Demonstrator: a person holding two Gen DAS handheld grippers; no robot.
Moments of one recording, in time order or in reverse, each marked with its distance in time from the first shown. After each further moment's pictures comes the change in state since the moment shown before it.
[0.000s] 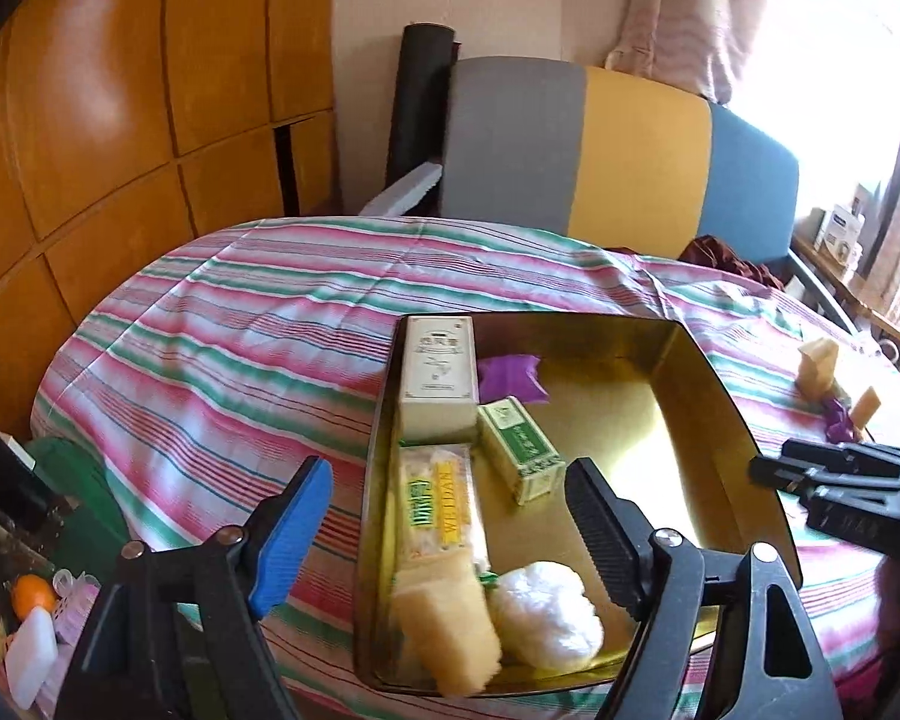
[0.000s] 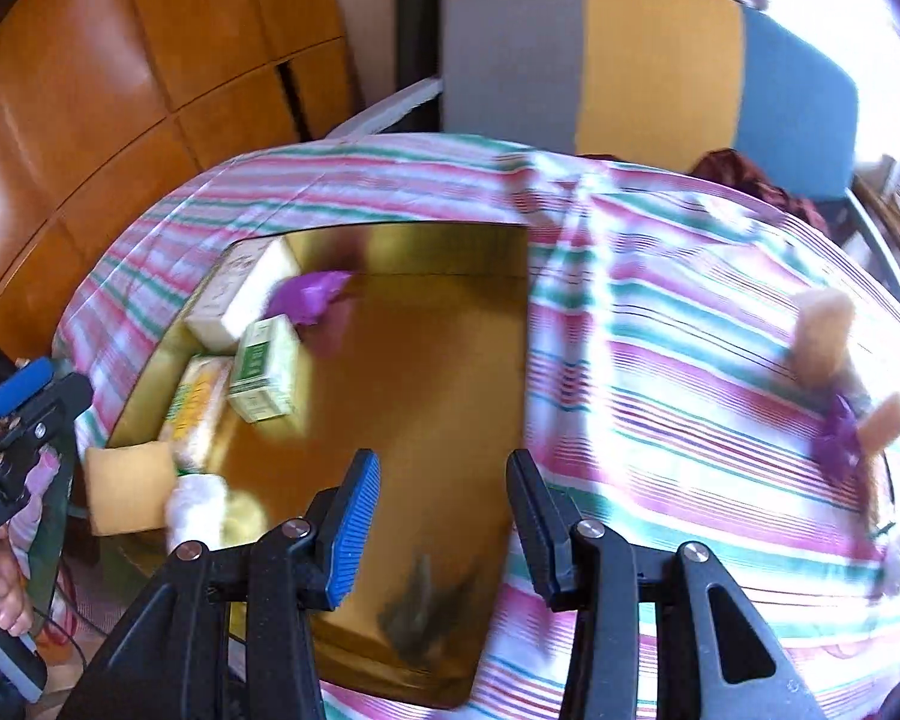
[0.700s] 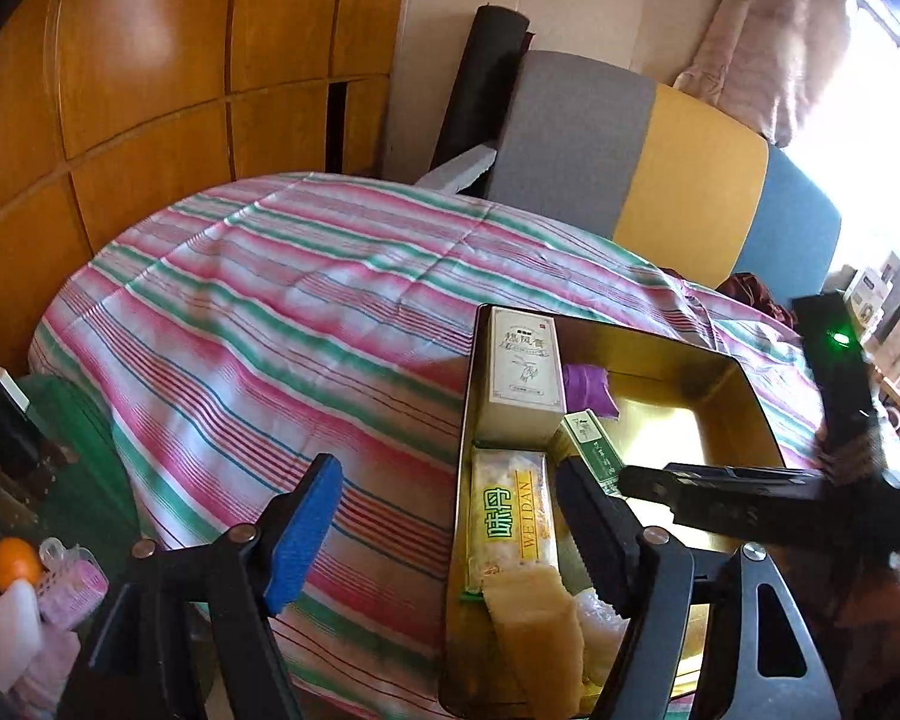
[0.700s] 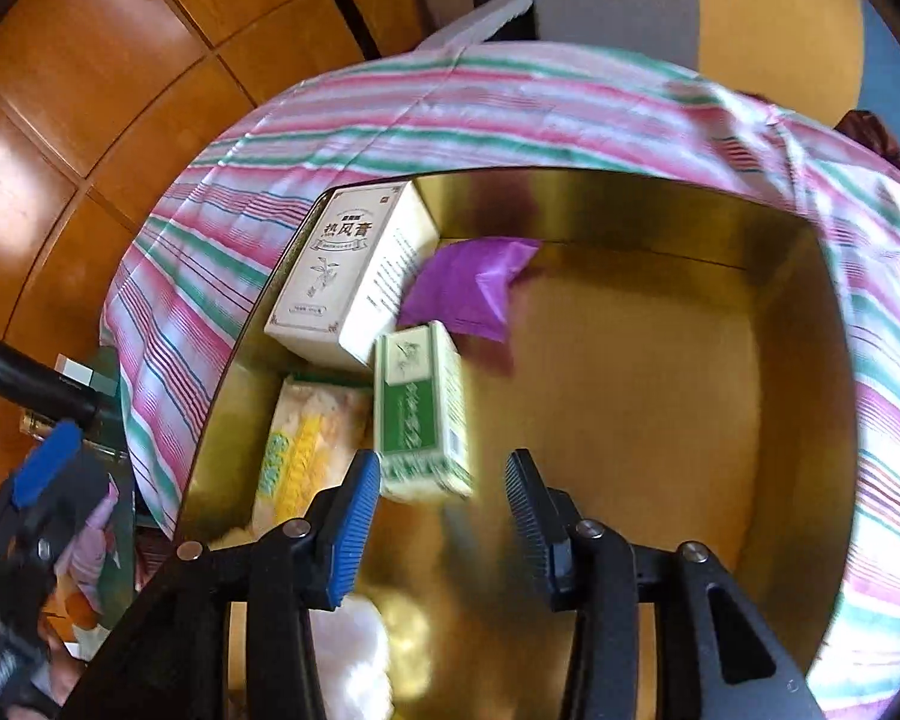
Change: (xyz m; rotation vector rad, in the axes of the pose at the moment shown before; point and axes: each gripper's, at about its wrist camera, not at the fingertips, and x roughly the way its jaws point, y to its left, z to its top) left arm 0.018 0.061 0.001 -0.164 0.040 0.008; right arm 0.092 0.106 0.045 -0.049 0.200 0.204
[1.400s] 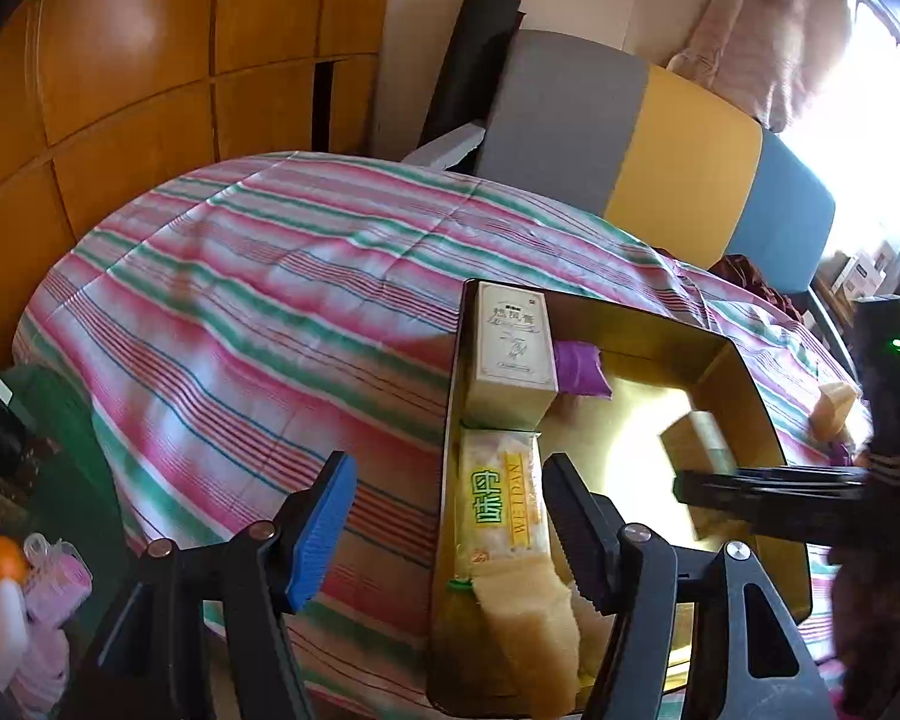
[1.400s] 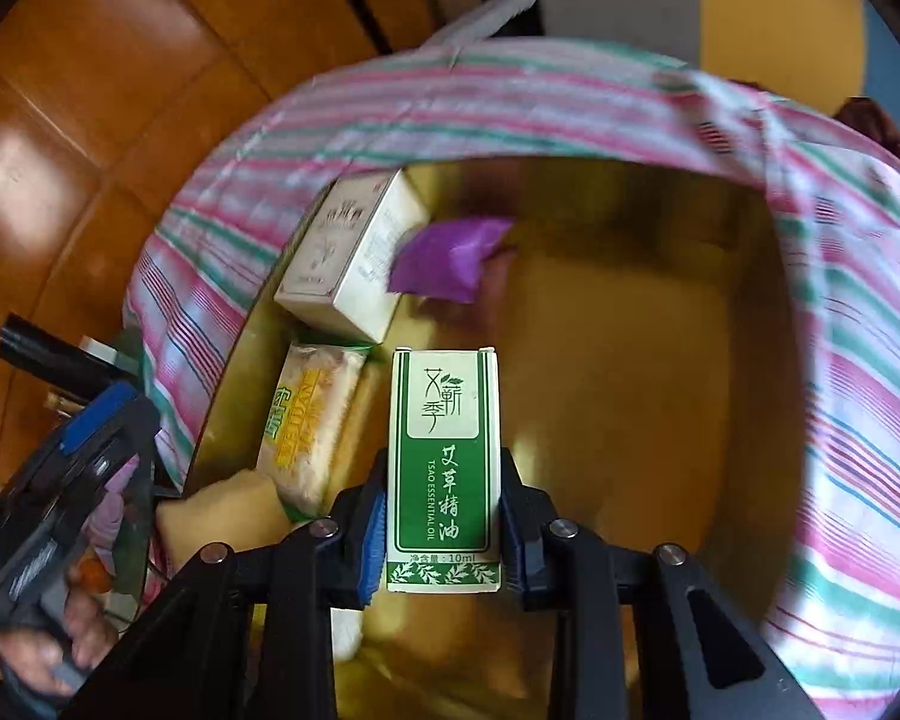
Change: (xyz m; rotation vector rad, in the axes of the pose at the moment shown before) left arm 0.012 0.004 -0.003 -0.012 0.058 -0.035; right arm 0.006 -0.002 0.005 -0.001 0.084 0.060
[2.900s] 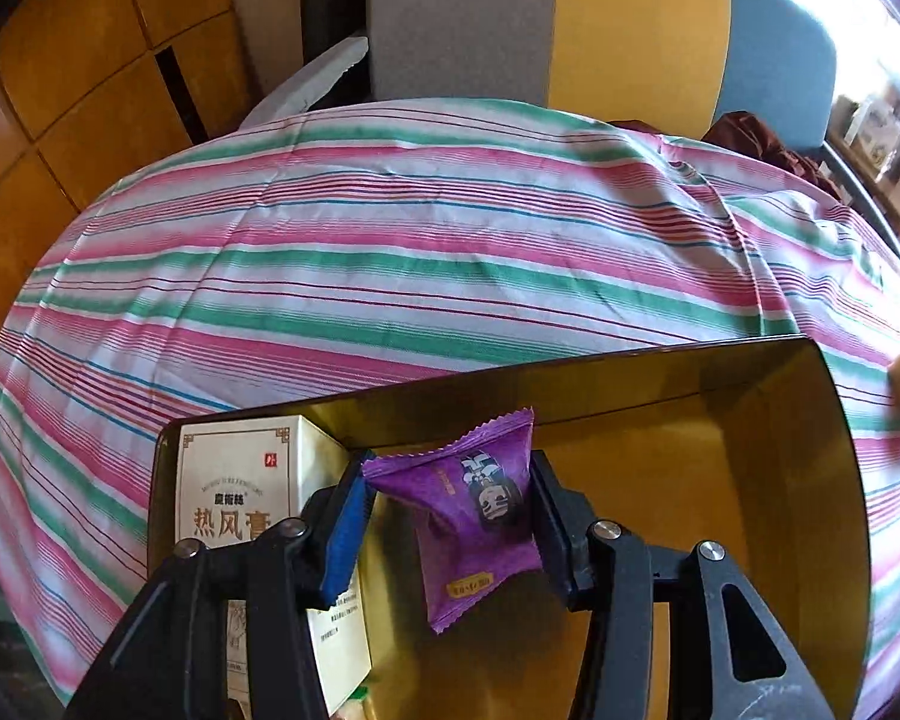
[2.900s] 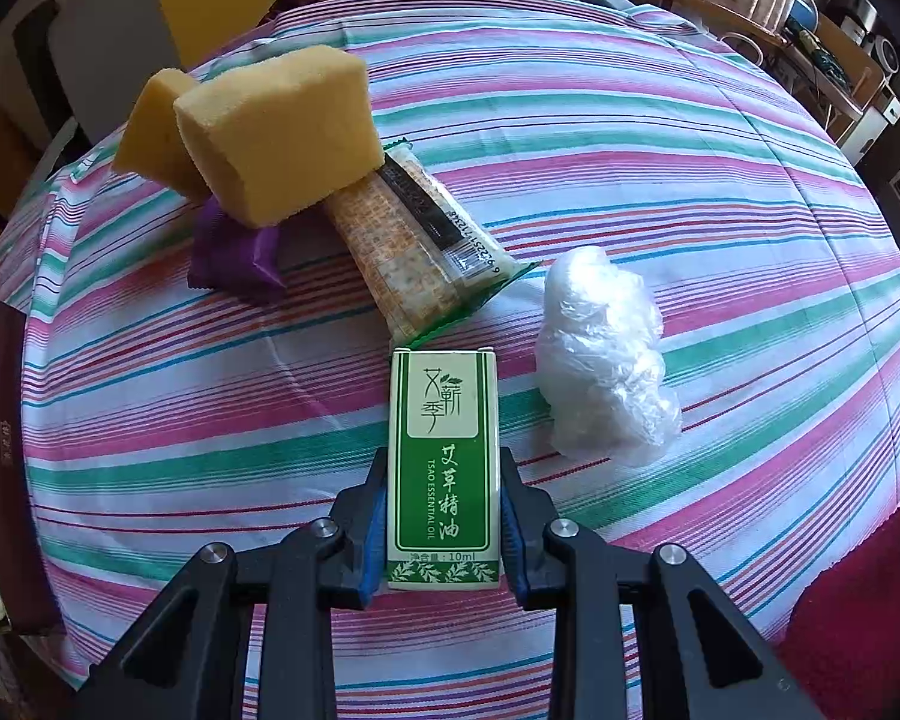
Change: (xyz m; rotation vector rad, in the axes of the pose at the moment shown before) left arm 0.179 -0.139 0.078 0.284 0.243 0.067; right arm -0.157 -0.360 -0.213 0.663 -0.086 -0.479
